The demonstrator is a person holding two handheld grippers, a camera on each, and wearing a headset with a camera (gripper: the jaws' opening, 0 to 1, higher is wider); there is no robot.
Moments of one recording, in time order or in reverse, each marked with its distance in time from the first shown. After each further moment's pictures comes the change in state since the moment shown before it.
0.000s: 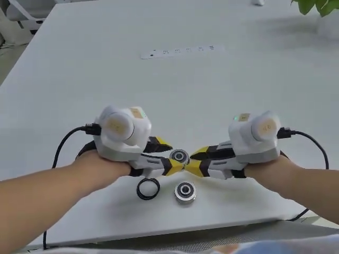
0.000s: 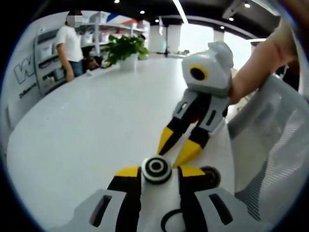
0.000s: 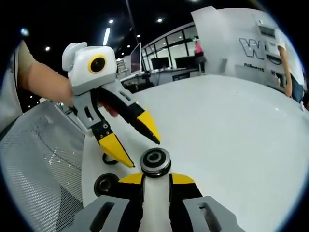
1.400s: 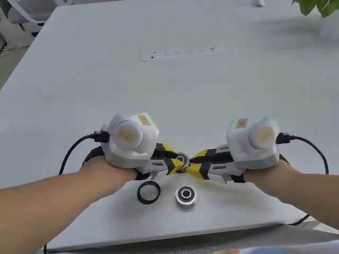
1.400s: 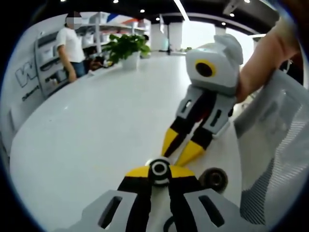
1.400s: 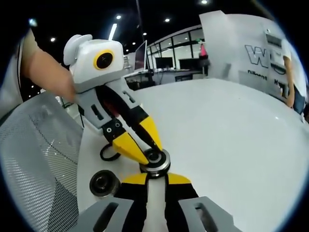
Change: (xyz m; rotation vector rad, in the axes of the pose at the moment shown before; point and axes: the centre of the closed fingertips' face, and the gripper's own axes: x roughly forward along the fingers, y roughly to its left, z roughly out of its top) left arm 0.009 0.004 0.000 0.019 0.013 0.045; right arm 0.003 -0.003 0.000 -0.080 0.011 -0.015
